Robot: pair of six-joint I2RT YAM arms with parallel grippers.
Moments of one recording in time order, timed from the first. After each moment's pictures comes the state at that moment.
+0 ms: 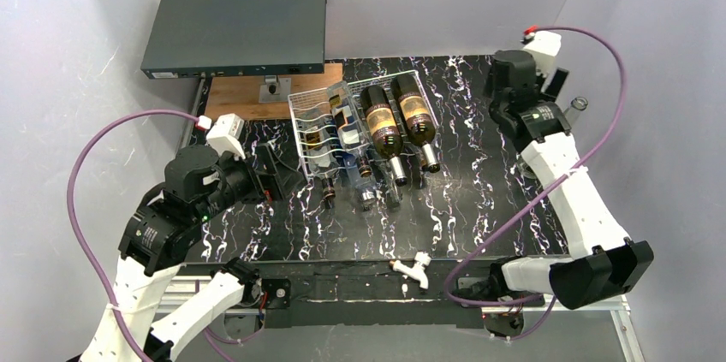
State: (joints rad) left arm -0.50 0.70 1.25 -1.03 0.07 -0.55; right arm 0.37 1.27 1.41 -0.60 0.80 0.26
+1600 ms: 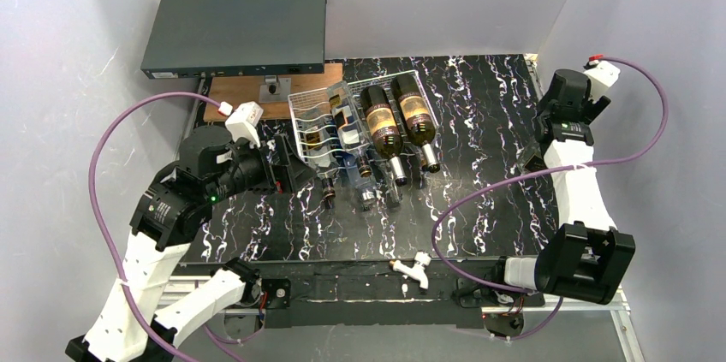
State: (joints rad) left arm -0.50 0.82 1.32 -1.04 0.20 -0.54; right arm -0.15 1.29 1.12 -0.27 0.57 0.31
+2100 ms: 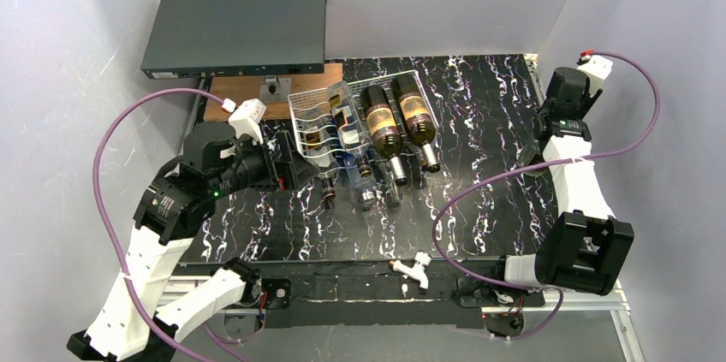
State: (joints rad) left arm -0.50 0.84 1.33 -1.03 0.21 -0.54; right arm -0.15 1.33 1.11 -0.18 0.55 0.18
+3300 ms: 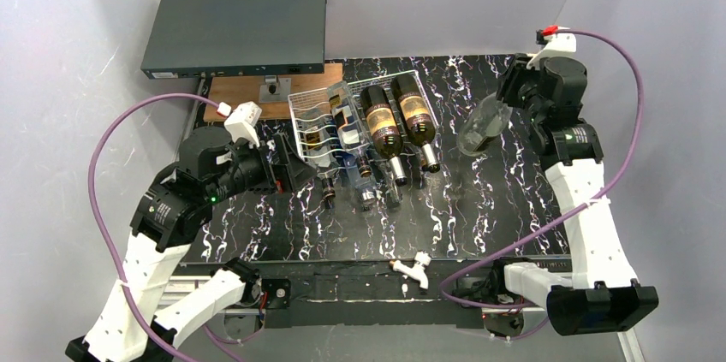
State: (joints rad) left arm -0.50 0.81 1.31 -1.02 0.20 -0.57; right arm 0.11 1.11 1.30 -0.45 0.09 0.15
